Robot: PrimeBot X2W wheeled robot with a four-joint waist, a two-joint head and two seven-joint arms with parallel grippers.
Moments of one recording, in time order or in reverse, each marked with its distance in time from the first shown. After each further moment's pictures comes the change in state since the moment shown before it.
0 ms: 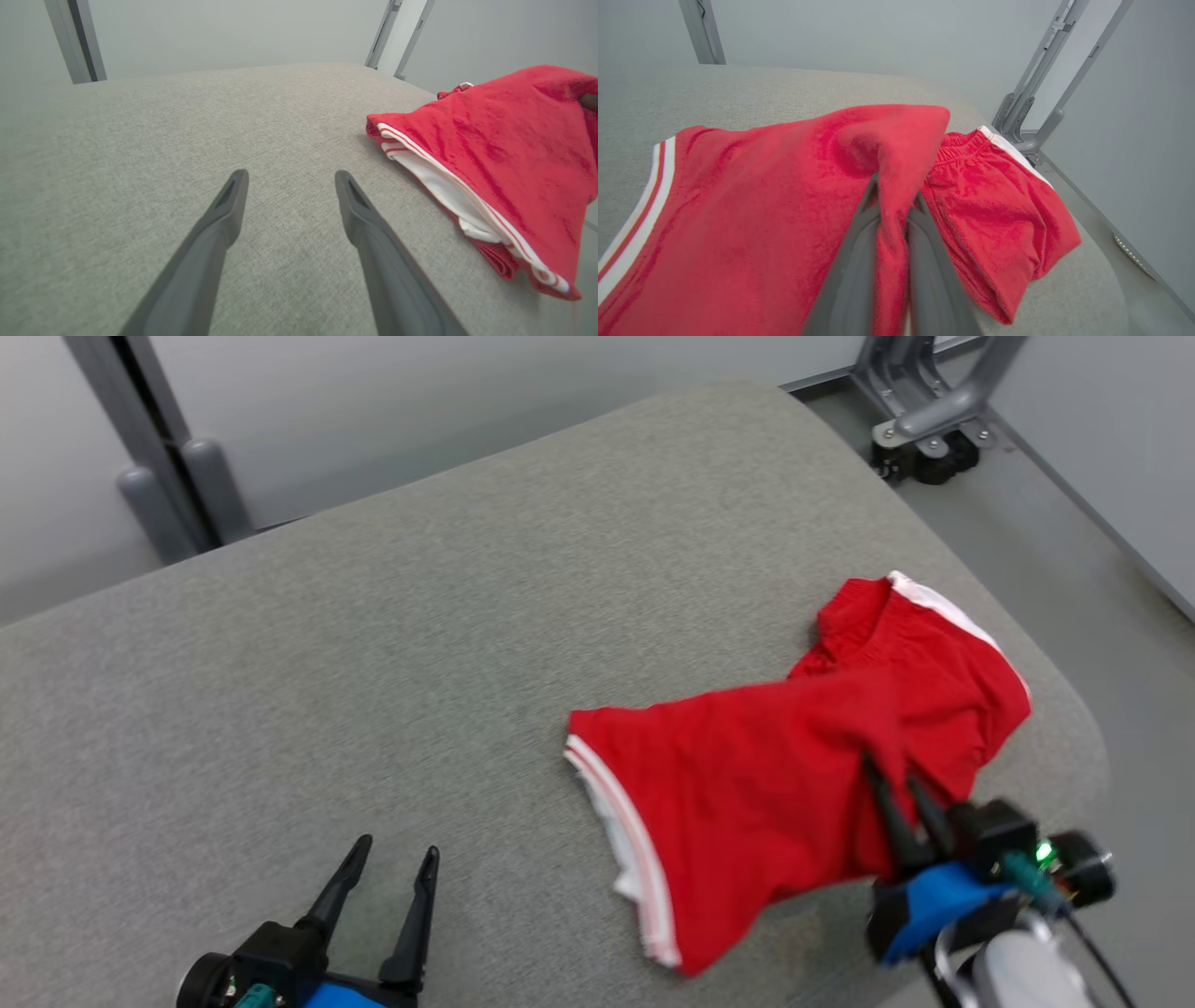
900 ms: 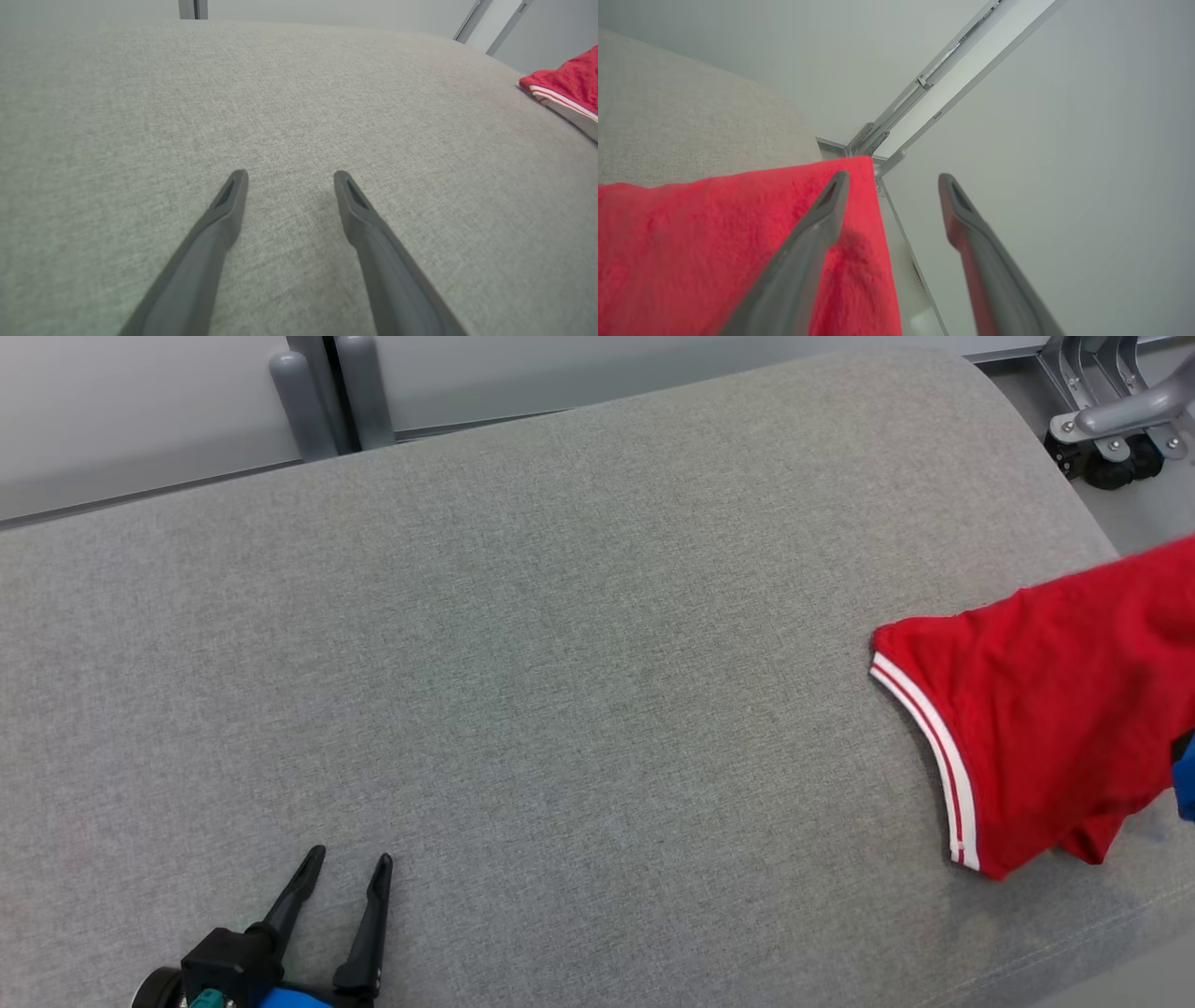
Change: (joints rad) left arm 0.014 0.073 0.016 0.016 -0.063 0.000 0.000; right arm -0.139 -0.131 -0.493 -0.325 -0.488 0.001 0.367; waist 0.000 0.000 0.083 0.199
